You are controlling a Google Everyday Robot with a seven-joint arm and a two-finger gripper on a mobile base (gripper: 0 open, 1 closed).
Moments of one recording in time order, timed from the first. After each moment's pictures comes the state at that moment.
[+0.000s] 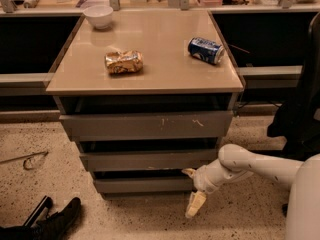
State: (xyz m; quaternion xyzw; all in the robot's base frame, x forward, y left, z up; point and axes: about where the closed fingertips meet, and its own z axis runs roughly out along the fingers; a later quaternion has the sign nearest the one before) arm 0.495 -0.102 0.397 -0.64 0.69 0.28 0.21
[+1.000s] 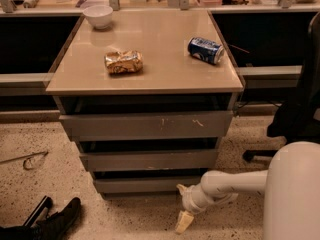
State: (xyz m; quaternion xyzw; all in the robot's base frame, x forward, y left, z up) arm 0.470 -0.076 0.312 -0.63 0.72 0.20 0.20
